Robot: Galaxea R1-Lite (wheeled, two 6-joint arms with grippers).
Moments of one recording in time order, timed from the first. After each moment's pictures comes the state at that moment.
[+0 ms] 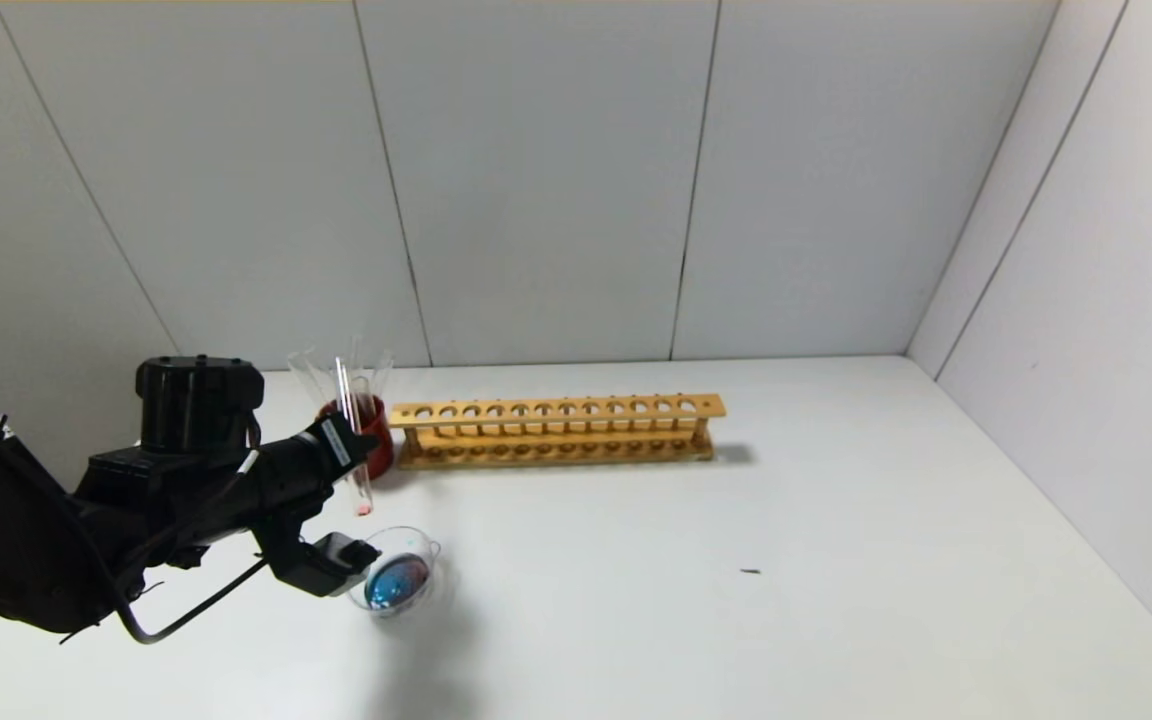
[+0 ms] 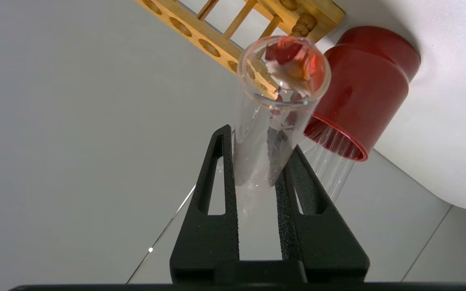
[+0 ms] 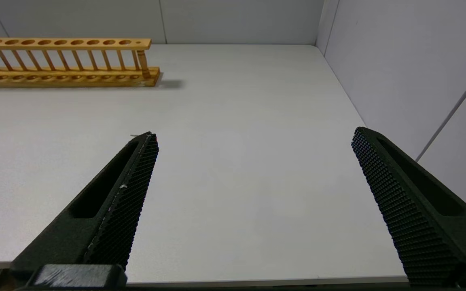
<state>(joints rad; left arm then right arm) -0.19 1.80 -0.60 -0.75 -0.13 2.43 0.00 0.00 0.00 0.00 0.01 0.00</state>
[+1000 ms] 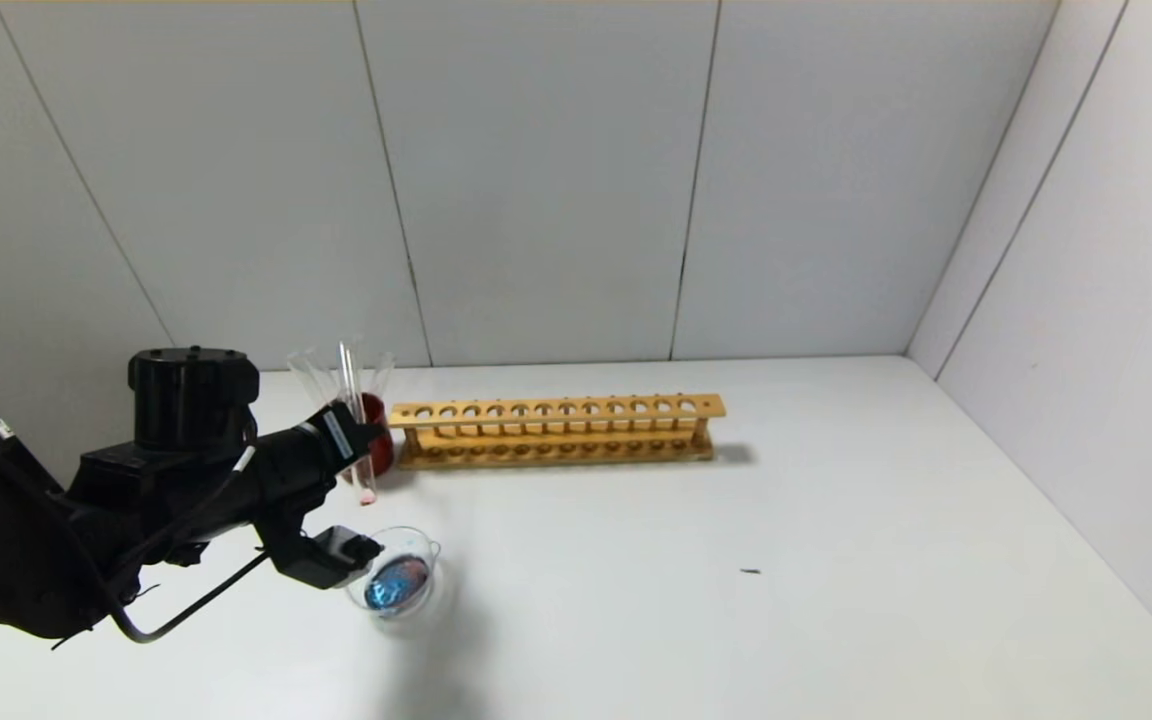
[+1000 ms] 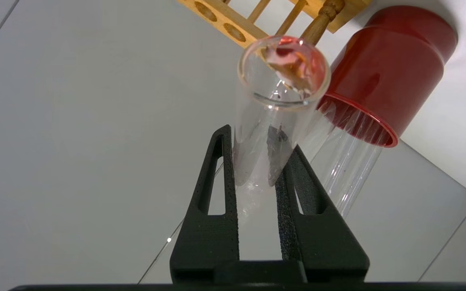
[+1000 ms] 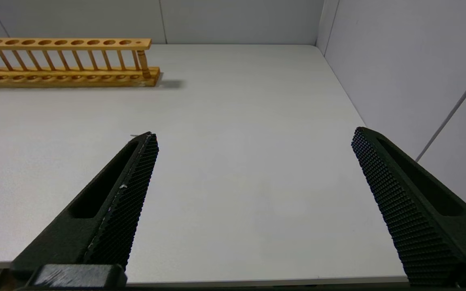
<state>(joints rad) -0.21 1.77 -0.60 -0.77 -0.13 2.45 0.00 0.00 0.00 0.00 0.01 0.00</state>
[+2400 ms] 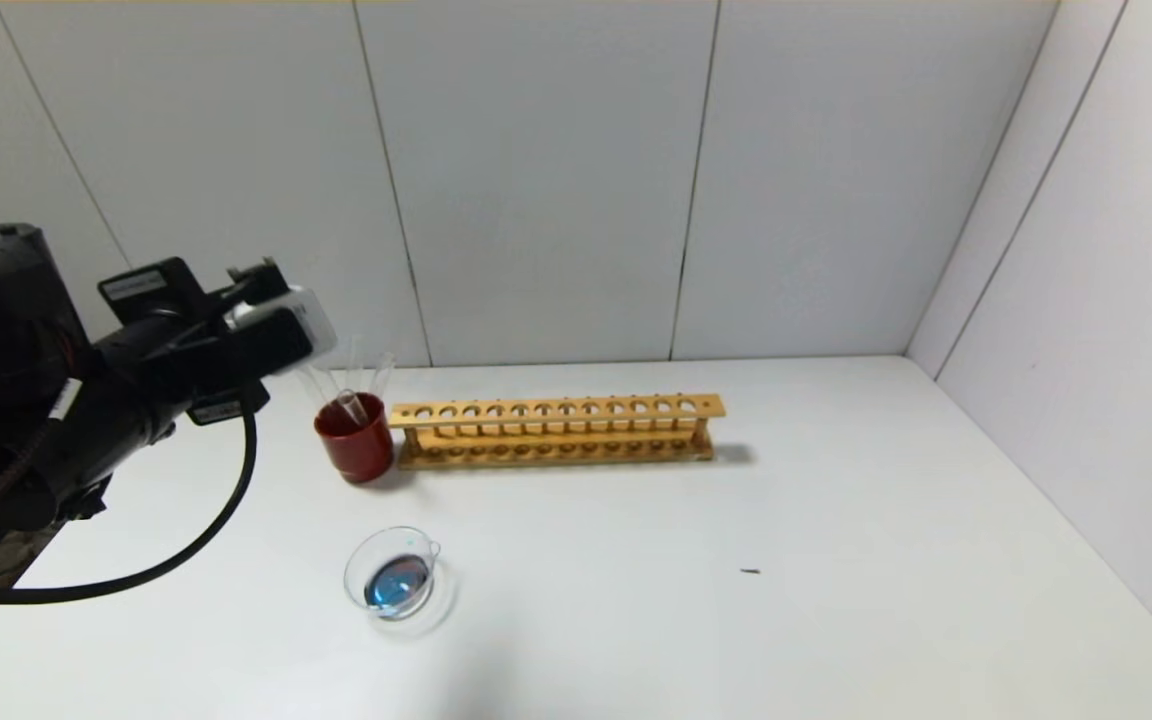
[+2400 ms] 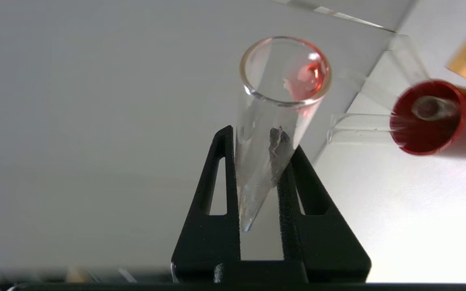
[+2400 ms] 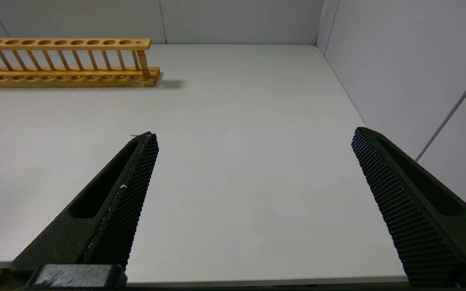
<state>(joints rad) -0.26 1.45 -0.67 -0.78 0.27 1.18 0.00 0.00 0.00 0.00 0.01 0.00</state>
